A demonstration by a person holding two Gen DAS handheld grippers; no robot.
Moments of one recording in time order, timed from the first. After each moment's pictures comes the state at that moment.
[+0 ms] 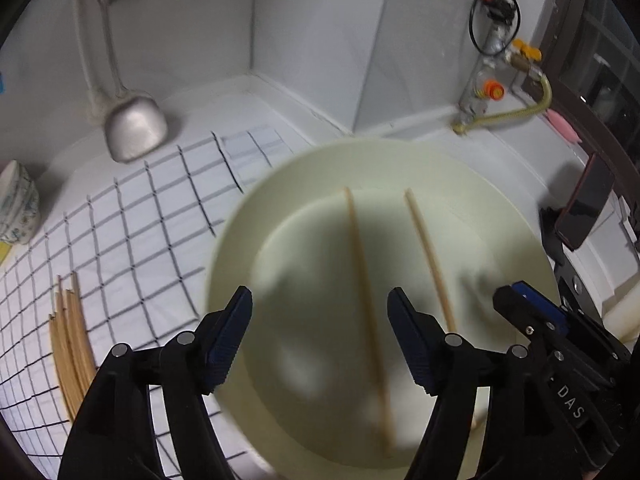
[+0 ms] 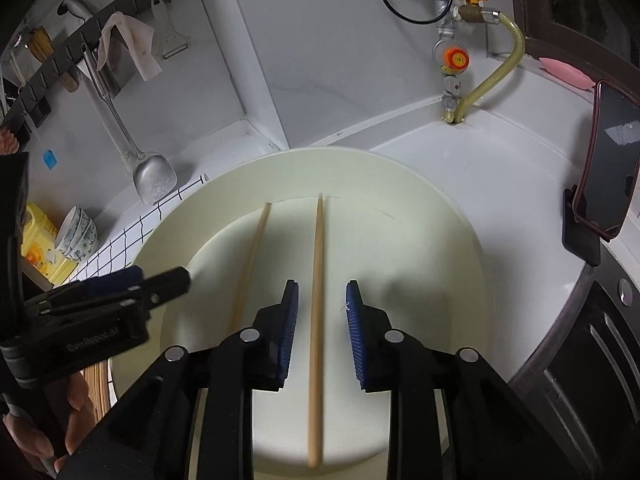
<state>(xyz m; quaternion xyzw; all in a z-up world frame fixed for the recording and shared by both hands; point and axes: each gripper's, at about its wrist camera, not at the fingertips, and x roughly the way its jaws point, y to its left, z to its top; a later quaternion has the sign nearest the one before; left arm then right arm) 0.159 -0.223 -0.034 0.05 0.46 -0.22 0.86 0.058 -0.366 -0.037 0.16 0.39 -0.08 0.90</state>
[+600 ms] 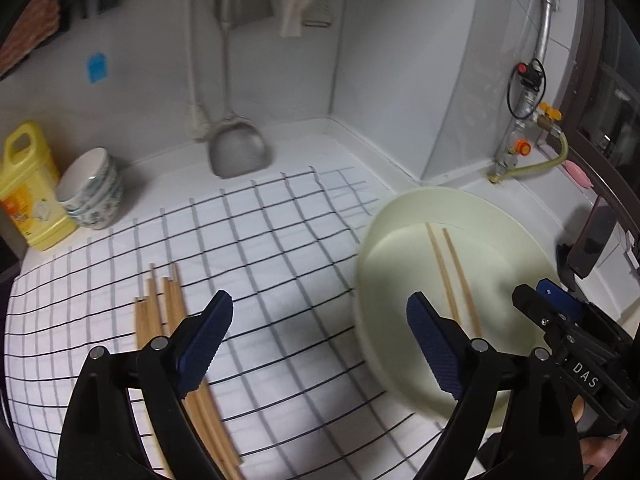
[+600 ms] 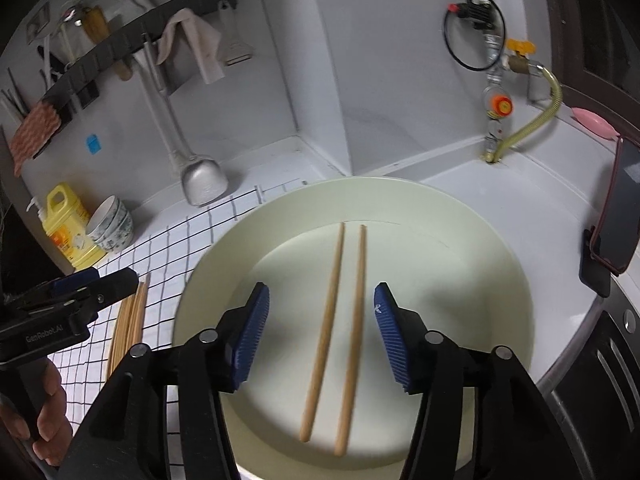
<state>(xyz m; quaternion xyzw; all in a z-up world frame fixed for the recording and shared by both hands) 0.130 -0.123 0.009 0.02 0.40 -0.15 0.90 0.053 -0.312 -0.010 0.12 0.35 -0.03 0.93</state>
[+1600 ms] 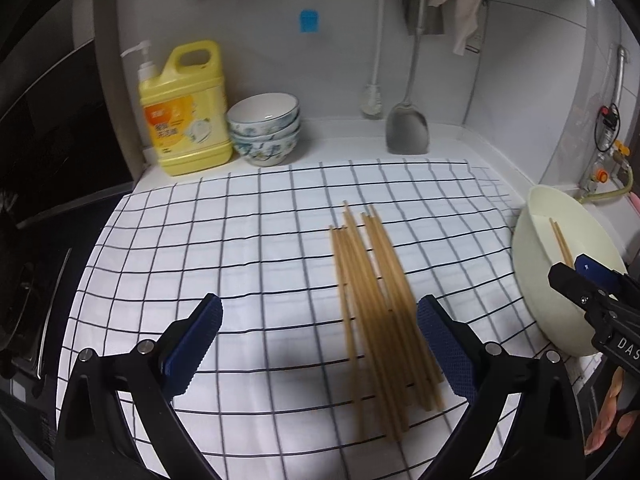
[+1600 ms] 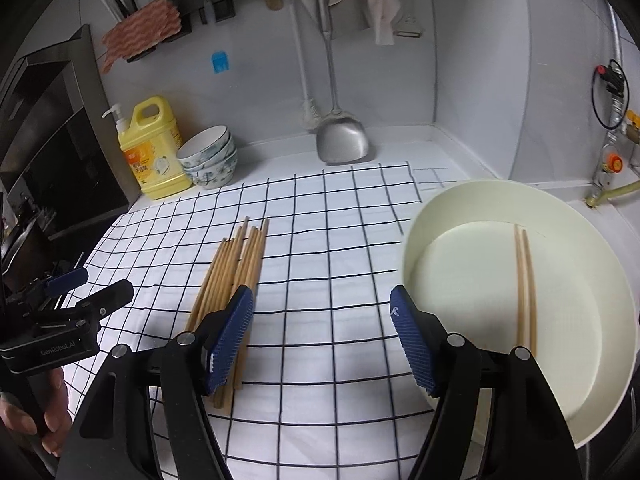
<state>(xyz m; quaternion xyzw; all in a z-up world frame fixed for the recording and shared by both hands) 0.068 0.056 -0.023 -0.01 0.39 0.00 0.92 0.058 -0.153 -0.015 0.03 0.37 0.10 0.92</state>
